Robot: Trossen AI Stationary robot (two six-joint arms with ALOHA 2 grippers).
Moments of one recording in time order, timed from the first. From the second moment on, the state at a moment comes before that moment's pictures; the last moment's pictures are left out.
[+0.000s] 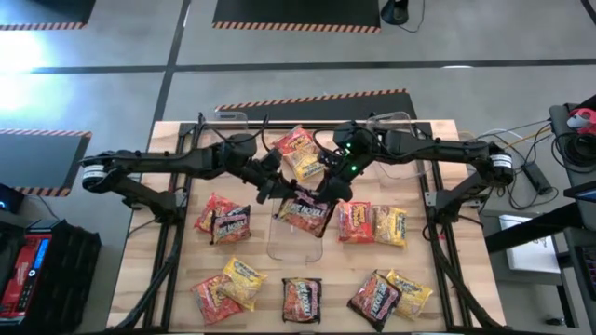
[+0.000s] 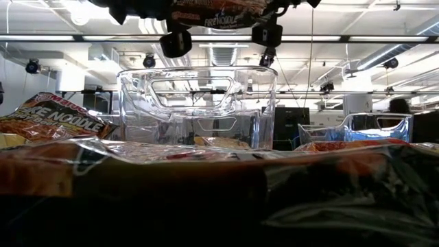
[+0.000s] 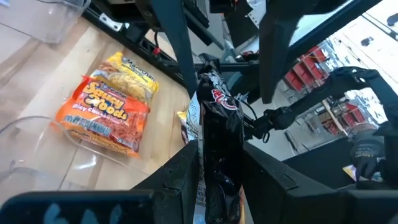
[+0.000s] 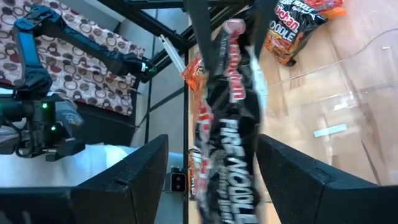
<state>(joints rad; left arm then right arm) 0.18 1.34 0.99 0.04 0.54 -0.65 -0.20 1.51 1.37 -0.47 -0.73 0.51</state>
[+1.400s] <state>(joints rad) 0.17 1.34 0.99 0.14 0.45 -0.66 -0.17 1.56 1.37 -0.47 -0.74 0.47</state>
